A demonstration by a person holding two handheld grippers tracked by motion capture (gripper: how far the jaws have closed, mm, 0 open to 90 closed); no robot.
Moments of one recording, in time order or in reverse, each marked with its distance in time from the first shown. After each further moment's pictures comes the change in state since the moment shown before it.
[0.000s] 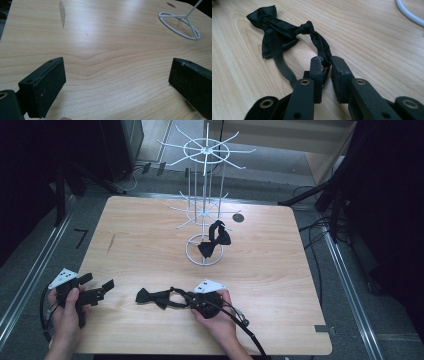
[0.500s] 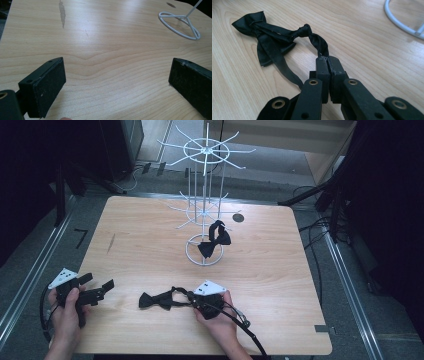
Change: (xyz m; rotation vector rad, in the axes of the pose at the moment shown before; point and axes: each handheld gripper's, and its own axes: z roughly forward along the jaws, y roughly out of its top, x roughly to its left) left arm 0.000 0.000 0.000 0.000 0.000 0.000; right arm 0.002 -0.002 -0.004 -0.029 -0.056 -0.040
